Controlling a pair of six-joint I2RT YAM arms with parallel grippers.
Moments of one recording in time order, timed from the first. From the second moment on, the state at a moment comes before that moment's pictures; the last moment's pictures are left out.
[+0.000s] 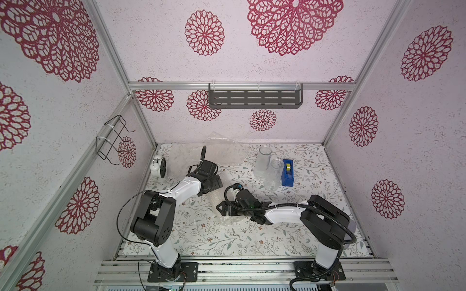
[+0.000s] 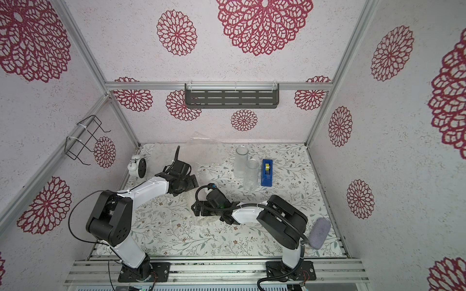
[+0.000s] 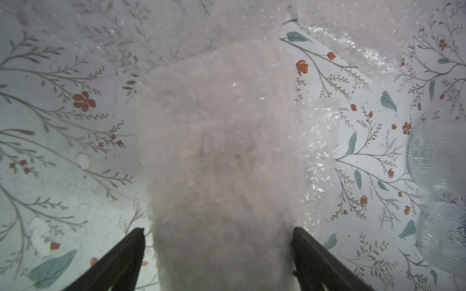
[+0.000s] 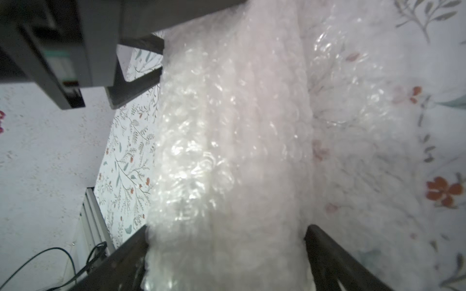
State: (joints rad) left arm -0.38 1.74 1.10 -0.45 -0.13 -0.71; right arm 1.00 1.81 0.93 0.23 -0.10 0.81
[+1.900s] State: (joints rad) left arm -0.39 1.63 1.14 -0.54 -0.10 -0.71; right arm 1.00 1.76 0.92 0.24 -0.01 0.77
